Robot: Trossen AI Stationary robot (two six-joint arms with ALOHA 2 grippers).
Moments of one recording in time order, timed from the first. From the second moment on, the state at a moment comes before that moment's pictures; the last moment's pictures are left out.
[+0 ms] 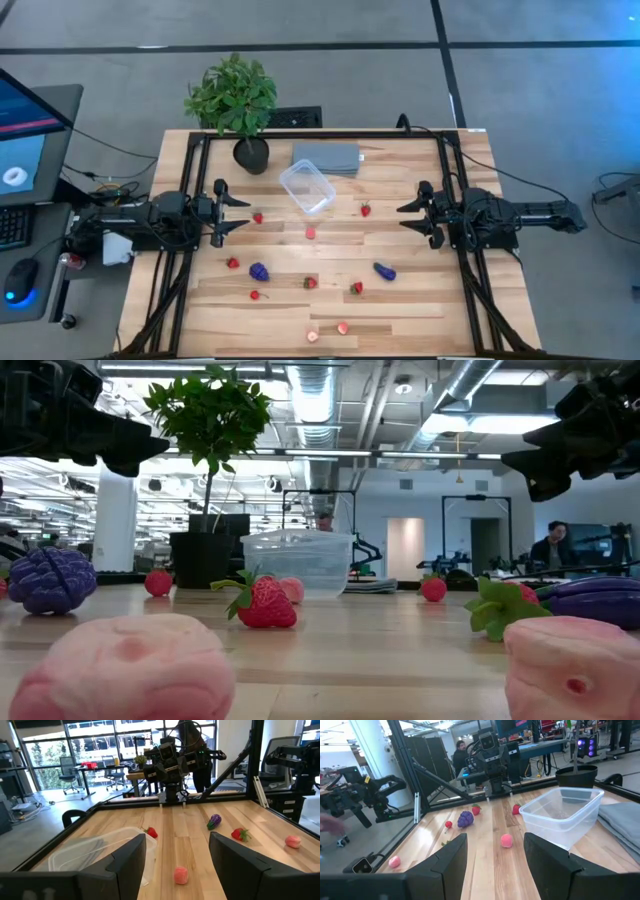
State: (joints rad) left arm 0.01 0.01 0.01 0.03 -0.01 0.08; right arm -0.01 0.07 0.01 0.03 -0.10 0.18
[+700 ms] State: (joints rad) left arm 0.01 0.01 0.01 0.04 -0.02 0.15; right arm -0.01 0.07 0.01 0.24 -0.10 0.56
